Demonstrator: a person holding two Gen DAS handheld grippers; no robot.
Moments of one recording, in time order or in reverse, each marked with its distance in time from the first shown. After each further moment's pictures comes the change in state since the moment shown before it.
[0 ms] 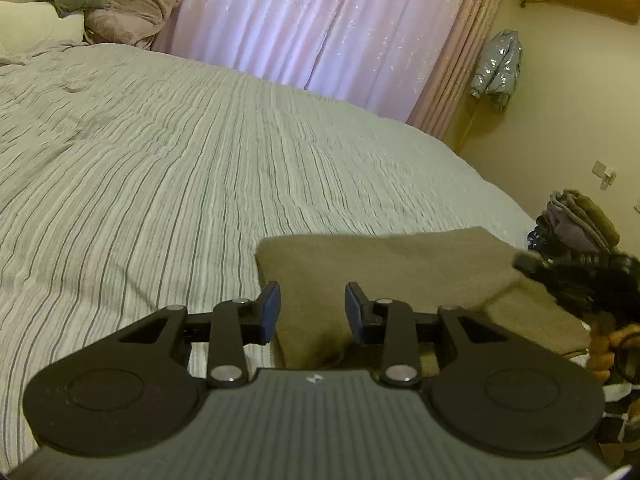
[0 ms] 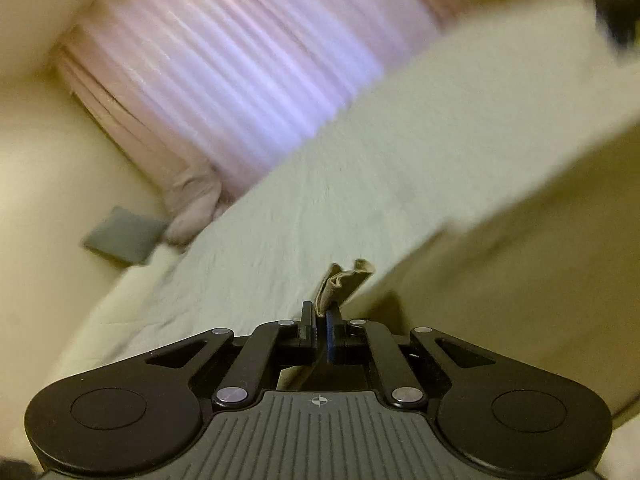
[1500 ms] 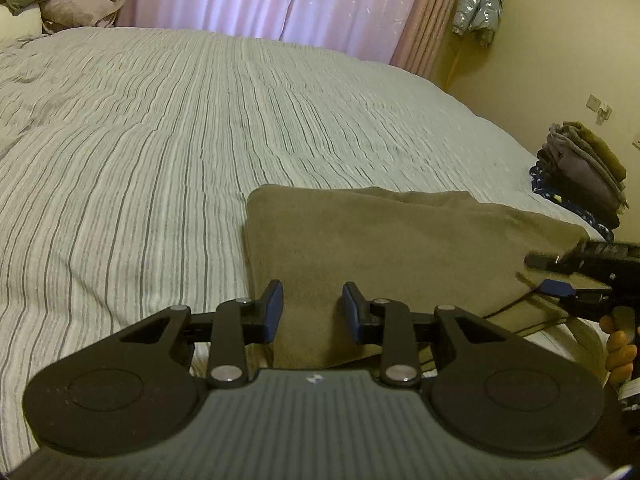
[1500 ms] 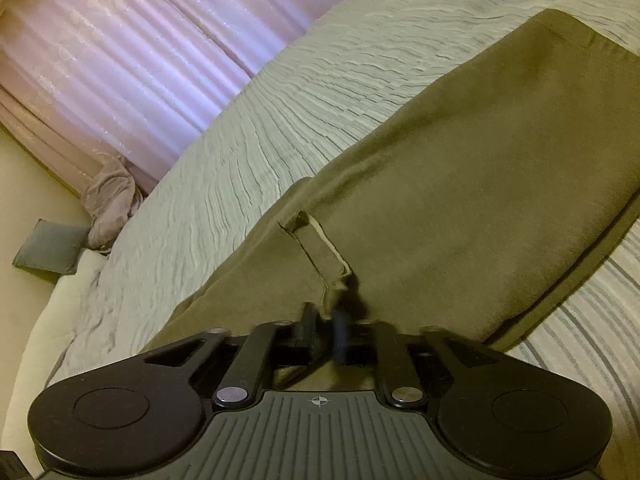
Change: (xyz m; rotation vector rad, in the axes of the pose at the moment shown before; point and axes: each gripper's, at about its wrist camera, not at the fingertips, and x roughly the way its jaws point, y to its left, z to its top) left arm 0.054 -0.015 -0.011 0.118 0.148 -0.015; right arm -0.003 -0.053 -0.016 0.185 0.117 -0.154
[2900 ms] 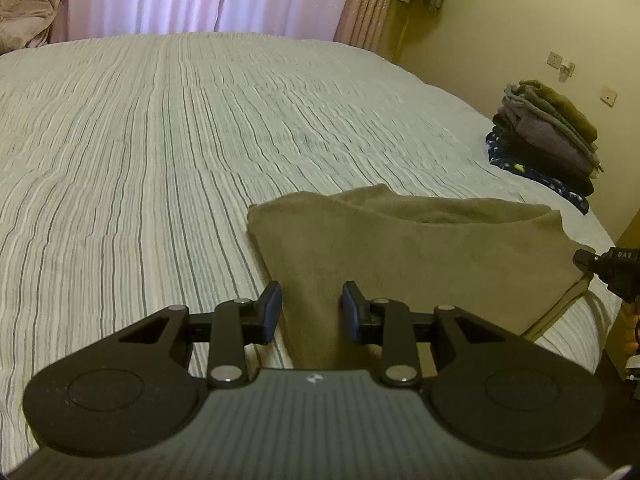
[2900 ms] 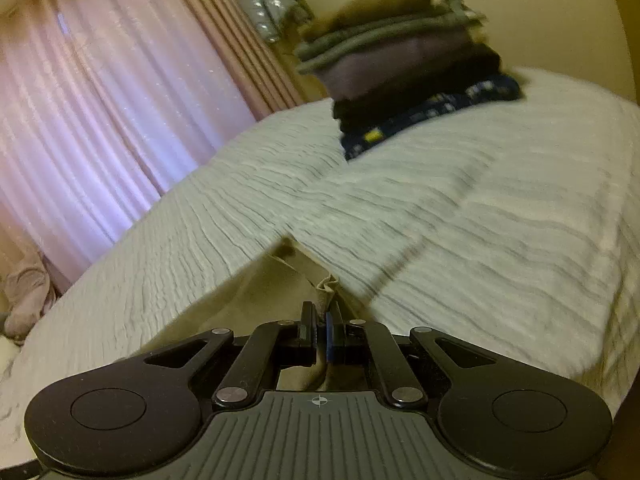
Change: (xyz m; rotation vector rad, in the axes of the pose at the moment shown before) left arm 0.054 -0.103 0.031 0.122 0.061 -0.081; right arm -0.095 -0.143 0.080 -0.016 -0.356 -0.271
